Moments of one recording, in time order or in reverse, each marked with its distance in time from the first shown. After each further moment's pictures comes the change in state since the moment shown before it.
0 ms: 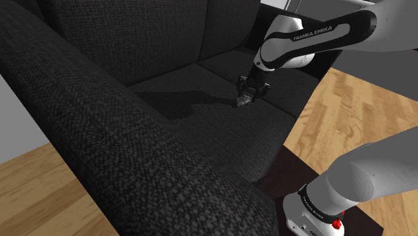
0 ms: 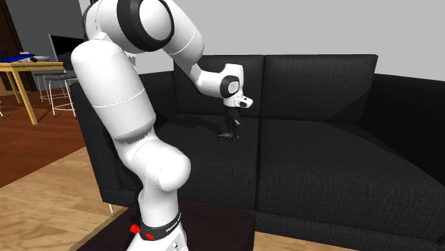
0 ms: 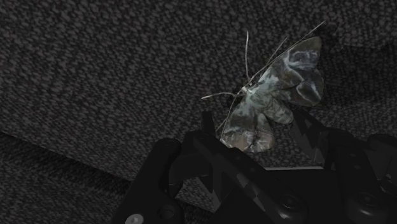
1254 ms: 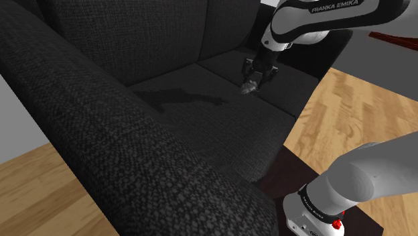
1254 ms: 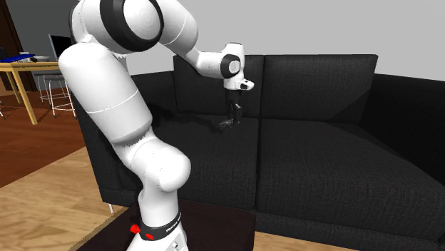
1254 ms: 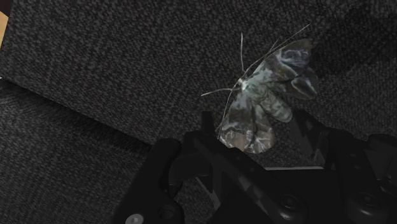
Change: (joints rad) arm -0.003 -0.077 -0.006 0.131 -0.007 -0.210 0.009
